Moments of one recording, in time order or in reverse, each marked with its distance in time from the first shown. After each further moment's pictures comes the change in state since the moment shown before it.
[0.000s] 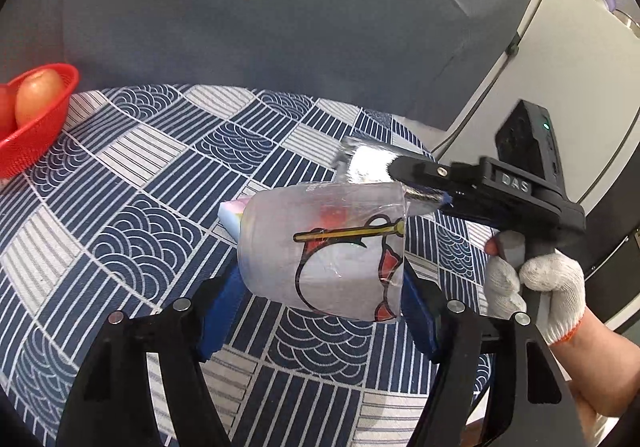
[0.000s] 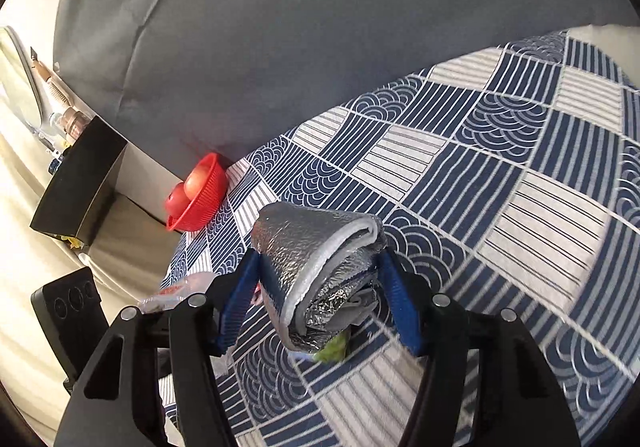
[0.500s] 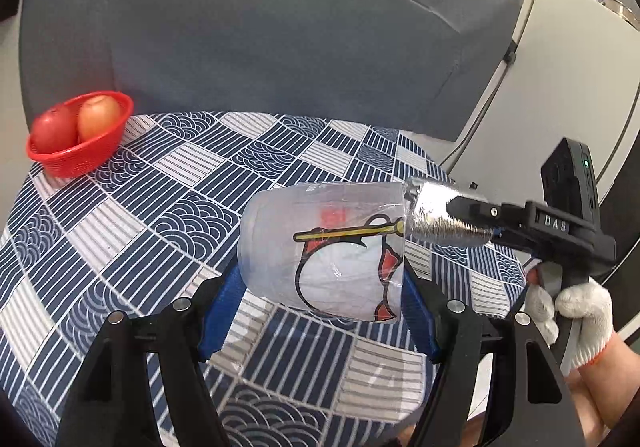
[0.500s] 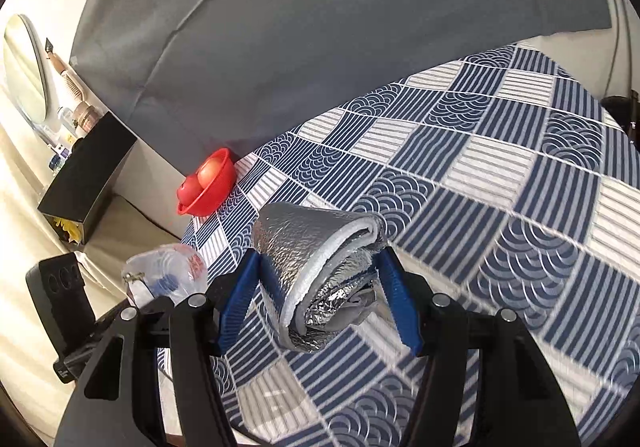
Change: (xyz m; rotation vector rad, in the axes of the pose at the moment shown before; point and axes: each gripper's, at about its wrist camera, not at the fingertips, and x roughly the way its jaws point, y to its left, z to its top) left arm -0.070 -0.029 -0.031 0.031 -0.084 0.113; right arm -0.077 0.030 -0.065 -0.001 -0.073 -0.069
